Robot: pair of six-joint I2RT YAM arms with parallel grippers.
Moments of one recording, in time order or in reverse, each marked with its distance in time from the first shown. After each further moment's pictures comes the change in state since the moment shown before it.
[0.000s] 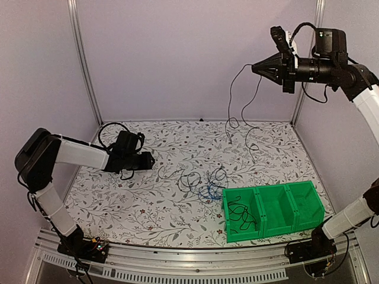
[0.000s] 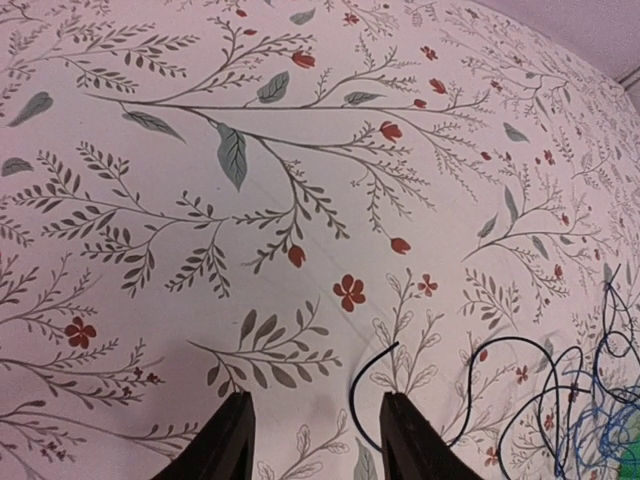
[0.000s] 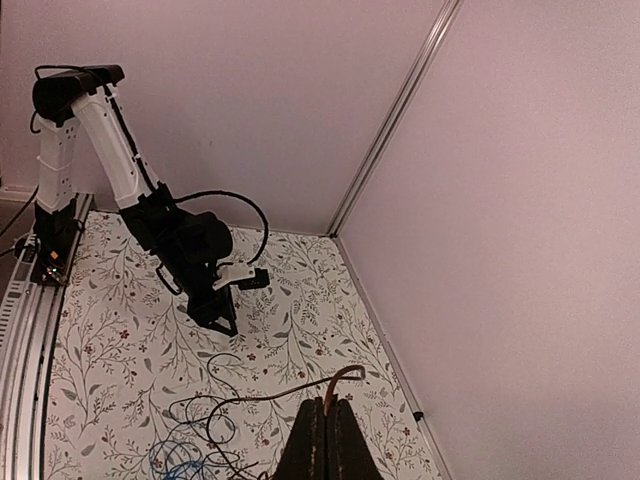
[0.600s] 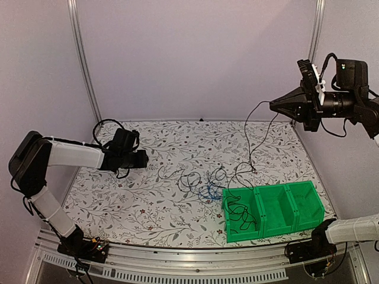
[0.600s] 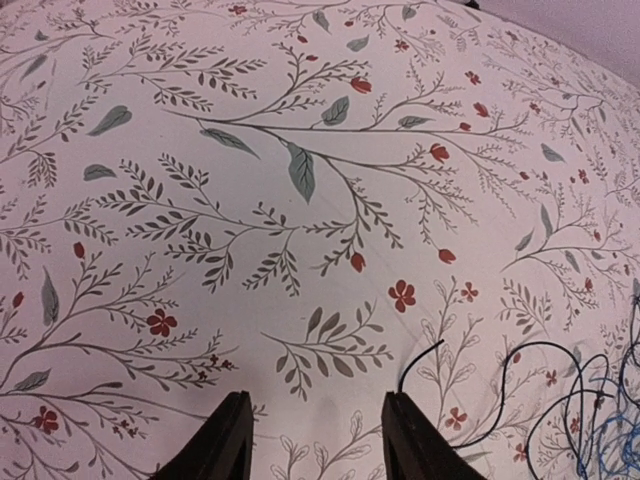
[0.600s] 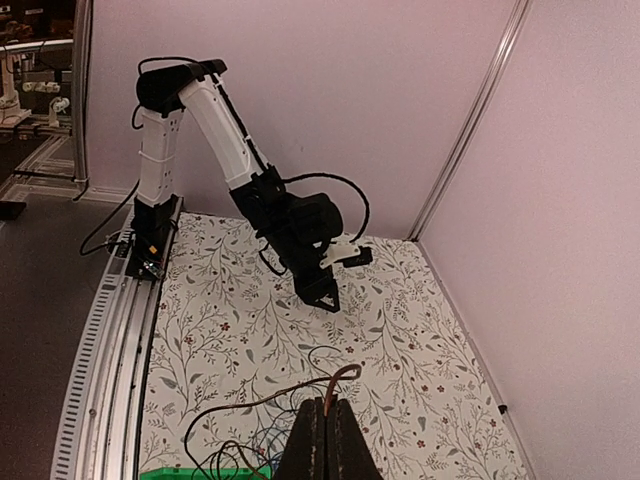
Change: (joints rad) left arm 0.000 -0.085 0.003 -0.109 -0.123 0.019; right arm 0.000 -0.343 -0.386 -0.002 -0.163 0.038
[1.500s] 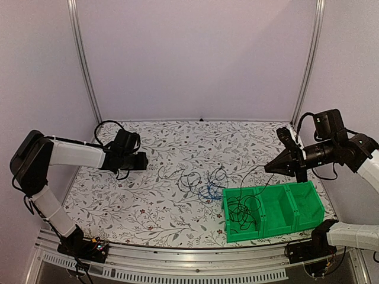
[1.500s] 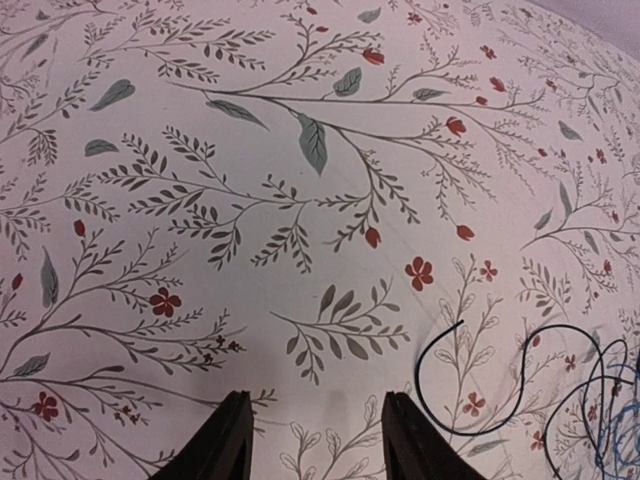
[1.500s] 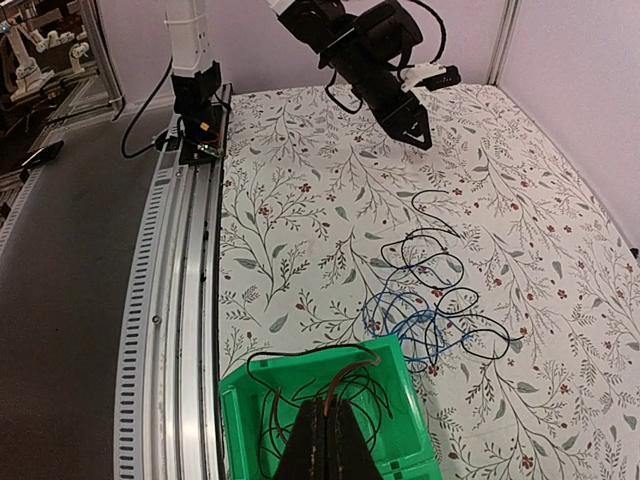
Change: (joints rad) left arm -0.009 0.013 0.008 -0.054 -0.009 0.002; right arm 0.000 -0.195 -0.545 -0.075 0.030 -0.058
